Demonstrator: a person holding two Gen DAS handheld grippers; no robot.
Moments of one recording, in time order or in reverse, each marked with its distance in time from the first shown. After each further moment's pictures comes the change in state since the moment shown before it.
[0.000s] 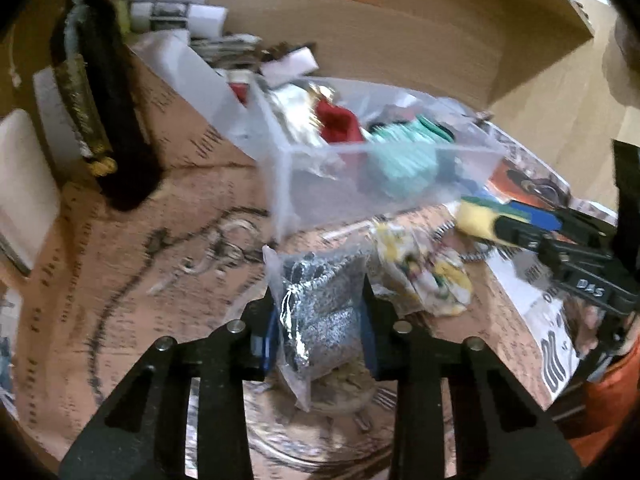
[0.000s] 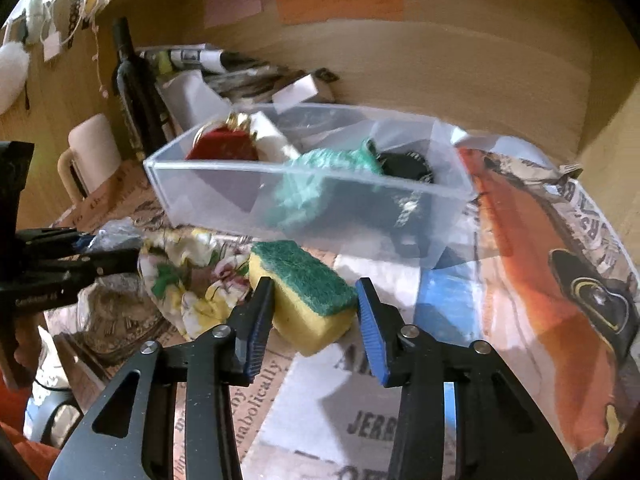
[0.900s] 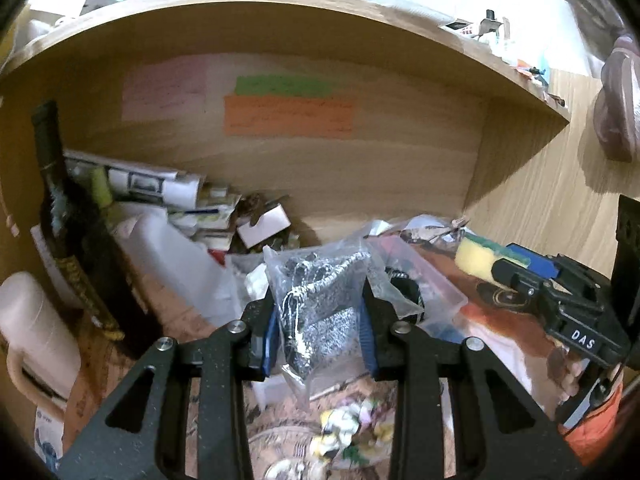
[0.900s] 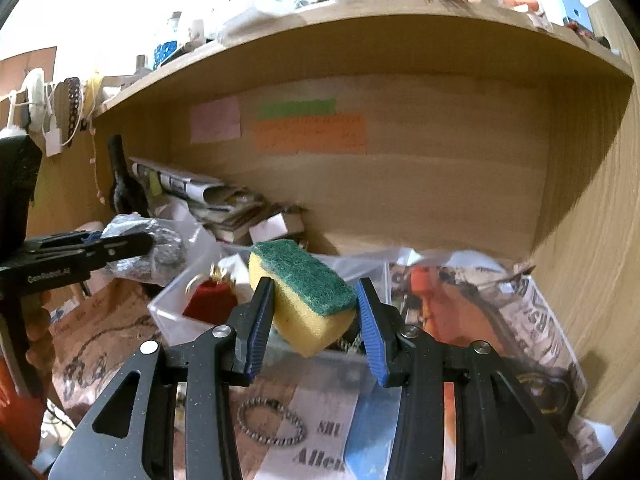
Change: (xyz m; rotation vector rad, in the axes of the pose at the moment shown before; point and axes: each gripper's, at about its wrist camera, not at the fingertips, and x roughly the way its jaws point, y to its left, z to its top) left arm -0.047 -0.030 0.105 0.049 -0.300 -0.047; right arm -0.062 -0.016 0.068 0.007 -0.307 -0.064
